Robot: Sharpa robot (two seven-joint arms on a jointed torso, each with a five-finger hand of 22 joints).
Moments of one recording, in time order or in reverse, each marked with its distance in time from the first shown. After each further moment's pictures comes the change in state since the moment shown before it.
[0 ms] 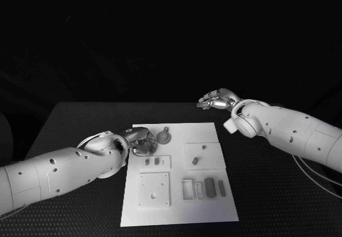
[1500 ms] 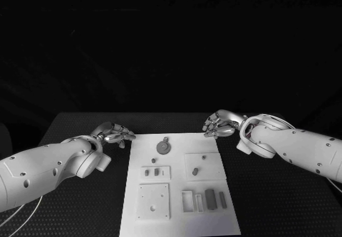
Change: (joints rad) left arm 0.035 -0.128 0.041 -0.042 0.842 -0.091 0.102; left_hand -0.145 -0.025 -0.002 0.097 -0.008 -0.057 0.057 0.000 -0.017 -0.084 0.038 0.048 -0.007 -0.180 0.049 -0.286 -0.134 0.000 -0.135 0.040 -0.119 -0.038; right arm -0.013 -0.195 -0.006 0.291 -0.459 0.050 -0.060; right_hand 0.105 0.021 0.122 -0.063 -0.135 0.134 -0.023 0.070 0.023 0.208 -0.083 0.080 0.058 0.456 -0.195 0.230 0.225 0.109 0.504 -0.066 0.137 0.029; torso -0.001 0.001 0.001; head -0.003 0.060
